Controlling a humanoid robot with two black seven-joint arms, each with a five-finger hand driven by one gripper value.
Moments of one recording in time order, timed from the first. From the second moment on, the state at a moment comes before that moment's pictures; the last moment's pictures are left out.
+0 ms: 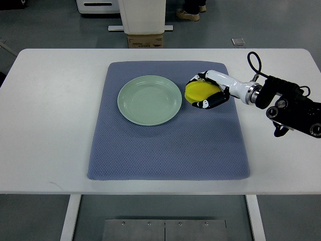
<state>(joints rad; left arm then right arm) -0.03 0.00 -0.10 -0.14 0.21 -0.03 0.01 1.15 -0.39 0.05 1.02 -0.85 -0.03 0.14</state>
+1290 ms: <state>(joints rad) -0.02 0.00 -0.10 -0.14 0.21 -0.03 0.01 1.16 0.00 0.04 0.71 -0.74 -0.03 0.12</state>
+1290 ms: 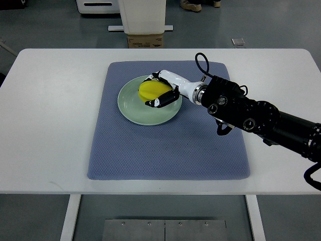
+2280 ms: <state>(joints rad) -0.02 0.00 -0.10 -0.14 0.21 -0.03 0.01 1.12 0.00 0.03 0.71 -0.74 -0.03 0.11</state>
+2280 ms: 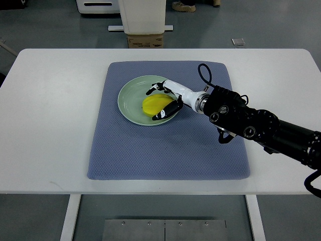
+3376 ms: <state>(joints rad) -0.02 0.00 -0.10 -0.14 0.21 -0.03 0.01 1.06 -0.23 0.36 0.80 -0.58 -0.03 0.09</state>
